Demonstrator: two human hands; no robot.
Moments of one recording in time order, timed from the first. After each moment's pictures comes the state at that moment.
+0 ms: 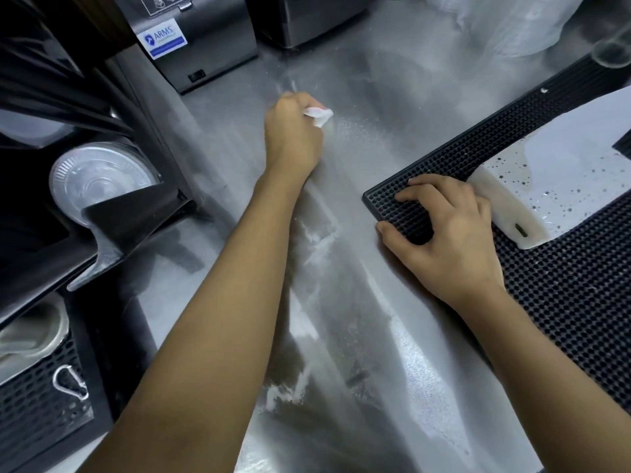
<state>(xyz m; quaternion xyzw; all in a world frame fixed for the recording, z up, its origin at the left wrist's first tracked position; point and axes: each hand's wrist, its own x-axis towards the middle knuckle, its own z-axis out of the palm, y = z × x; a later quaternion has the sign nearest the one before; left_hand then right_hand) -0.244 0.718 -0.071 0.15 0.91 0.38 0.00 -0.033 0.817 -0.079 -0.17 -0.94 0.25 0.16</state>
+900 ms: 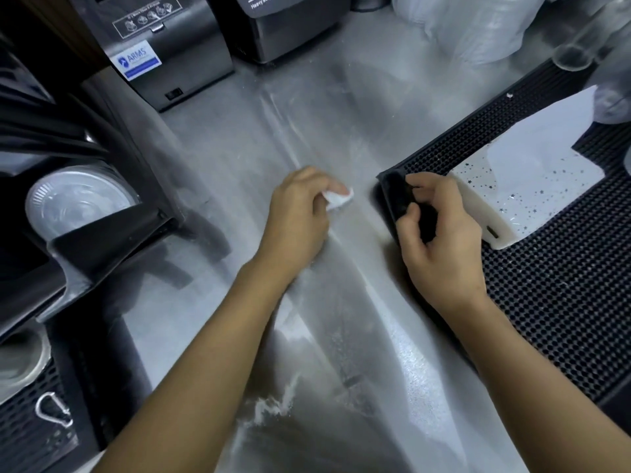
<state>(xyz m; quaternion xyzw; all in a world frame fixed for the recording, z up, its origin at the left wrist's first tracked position) -0.164 0.689 -0.082 0.33 0.84 0.42 0.05 -0.025 0.816 -0.074 -0.22 -0.85 0.41 0.25</state>
